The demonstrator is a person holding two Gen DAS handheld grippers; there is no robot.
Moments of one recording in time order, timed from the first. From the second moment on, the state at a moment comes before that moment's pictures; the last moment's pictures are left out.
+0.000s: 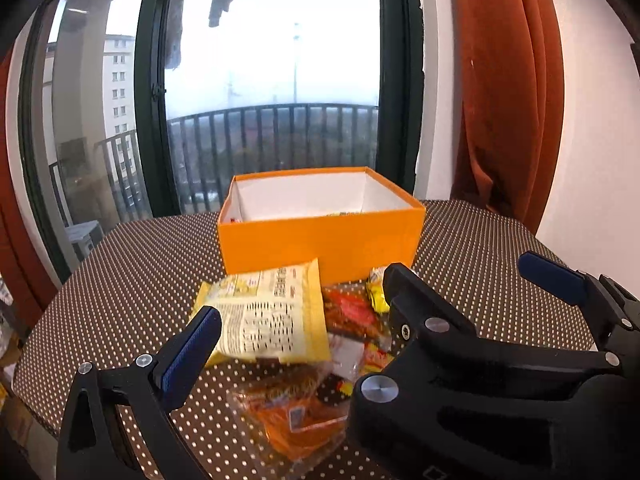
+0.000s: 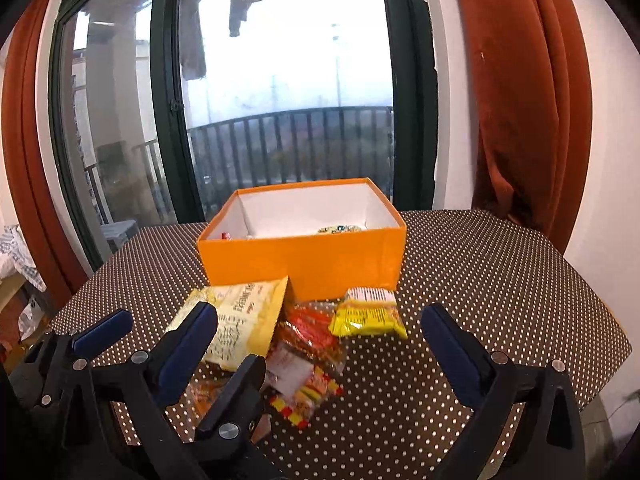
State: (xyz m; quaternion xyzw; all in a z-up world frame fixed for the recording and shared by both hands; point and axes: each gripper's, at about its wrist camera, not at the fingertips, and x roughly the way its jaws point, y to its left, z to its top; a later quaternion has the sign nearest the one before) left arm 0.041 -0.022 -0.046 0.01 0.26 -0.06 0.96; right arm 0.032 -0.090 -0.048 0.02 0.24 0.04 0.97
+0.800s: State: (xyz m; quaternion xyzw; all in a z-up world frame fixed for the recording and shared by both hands) left arm 0.063 -0.015 -0.138 0.01 0.35 -0.05 0.94; right arm 0.051 -0.089 -0.136 0.04 0.32 0.04 0.95
